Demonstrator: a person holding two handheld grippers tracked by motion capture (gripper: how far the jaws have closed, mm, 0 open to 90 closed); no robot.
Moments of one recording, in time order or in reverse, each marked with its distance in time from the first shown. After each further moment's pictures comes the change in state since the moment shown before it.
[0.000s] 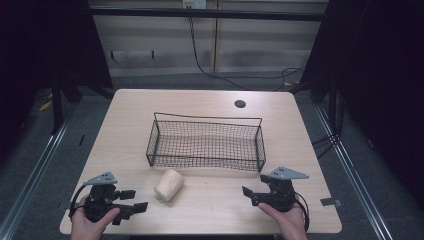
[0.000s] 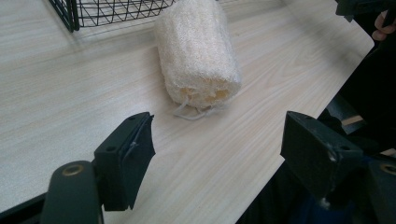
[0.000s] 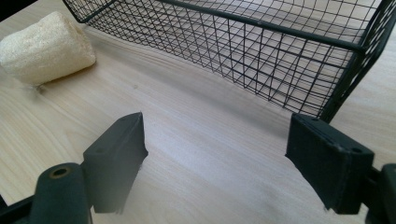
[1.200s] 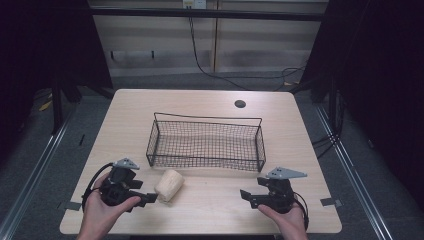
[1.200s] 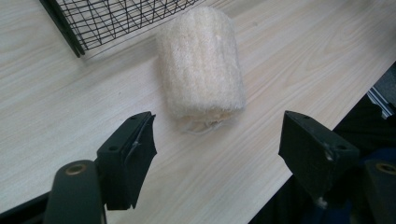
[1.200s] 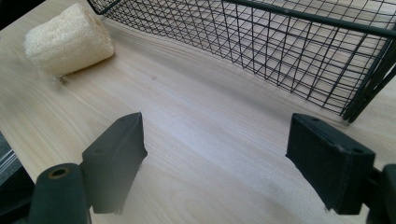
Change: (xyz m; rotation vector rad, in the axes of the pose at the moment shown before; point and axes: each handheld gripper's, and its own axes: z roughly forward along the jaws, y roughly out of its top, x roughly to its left) left arm -0.027 0.060 0.020 0.231 0.138 0.062; right arm 0.004 0.002 0.000 0.047 0.060 0.012
